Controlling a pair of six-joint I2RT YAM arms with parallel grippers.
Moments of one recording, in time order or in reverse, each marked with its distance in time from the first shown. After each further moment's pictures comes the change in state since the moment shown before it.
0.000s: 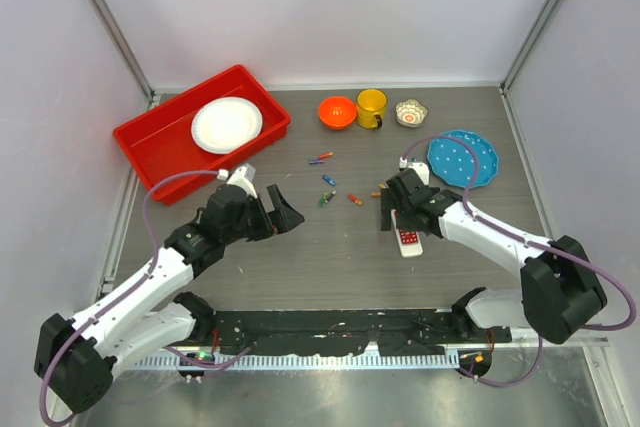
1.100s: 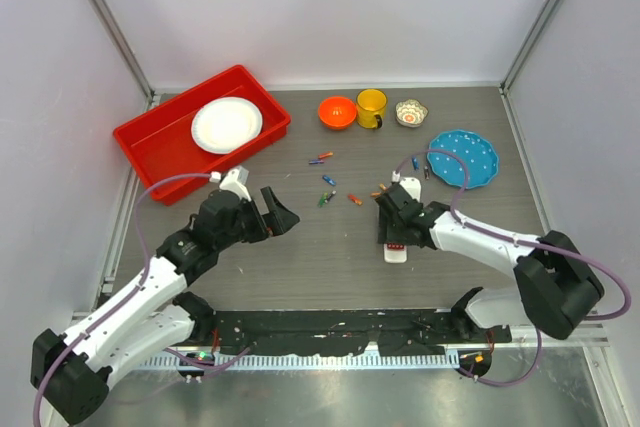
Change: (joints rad) left arm 0.000 -0.079 -0.023 -0.008 -0.019 0.015; right arm 0.057 0.059 -0.086 0.078 -0.048 0.135
